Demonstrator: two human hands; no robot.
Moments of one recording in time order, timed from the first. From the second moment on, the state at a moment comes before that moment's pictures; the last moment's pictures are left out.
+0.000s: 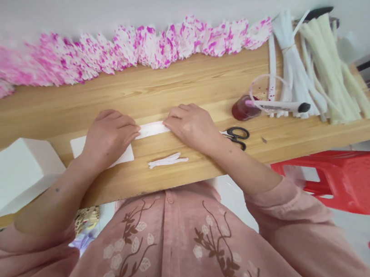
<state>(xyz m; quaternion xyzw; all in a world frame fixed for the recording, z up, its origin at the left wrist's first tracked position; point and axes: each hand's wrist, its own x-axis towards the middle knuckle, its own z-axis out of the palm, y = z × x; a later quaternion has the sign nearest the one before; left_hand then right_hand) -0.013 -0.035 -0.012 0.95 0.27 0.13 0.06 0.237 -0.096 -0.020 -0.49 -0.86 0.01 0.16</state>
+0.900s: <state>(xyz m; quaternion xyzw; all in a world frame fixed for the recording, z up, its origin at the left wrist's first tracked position) -0.005 -0.037 -0.017 0.95 0.24 0.14 -0.13 0.227 -0.093 -0.021 -0.47 -0.87 -0.08 0.13</state>
